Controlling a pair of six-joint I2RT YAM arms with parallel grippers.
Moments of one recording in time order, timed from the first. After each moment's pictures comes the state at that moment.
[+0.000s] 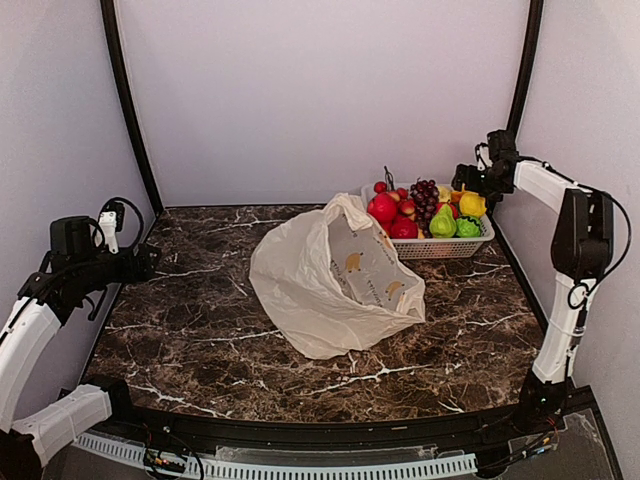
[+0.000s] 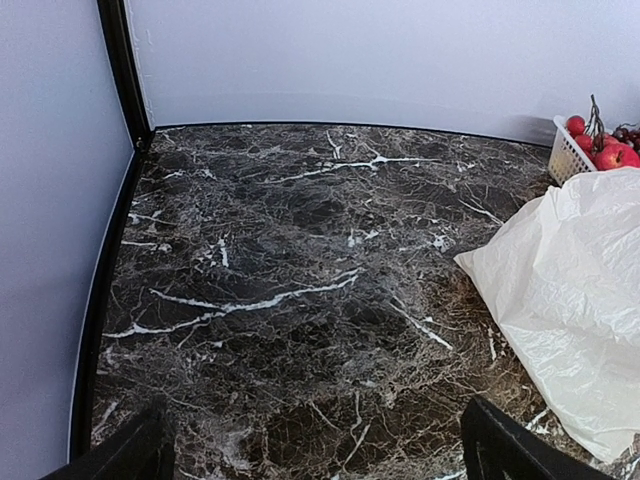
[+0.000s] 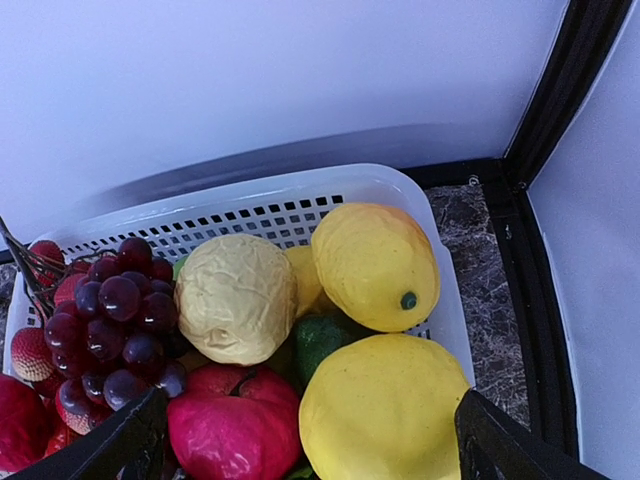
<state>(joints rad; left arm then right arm) -0.01 0.71 0.70 -0.49 0.12 -0.07 0.01 2.01 1.81 -0.49 -0.08 0.18</state>
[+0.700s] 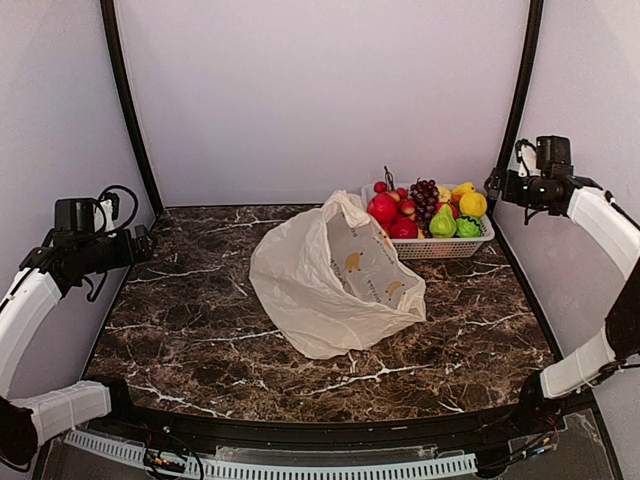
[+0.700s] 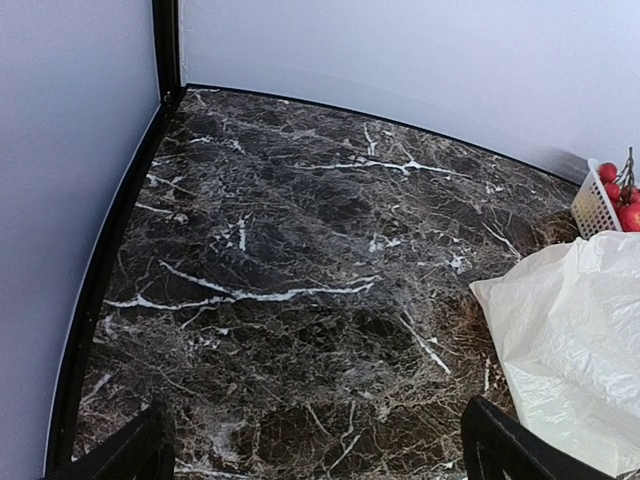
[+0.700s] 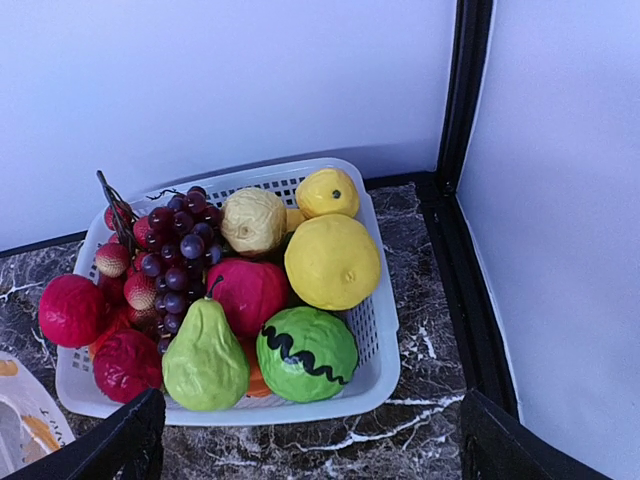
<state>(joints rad) 0.02 0.86 0.83 -0.55 0.10 -0.22 -0.03 1.41 1.30 -0.44 -0.08 0.14</state>
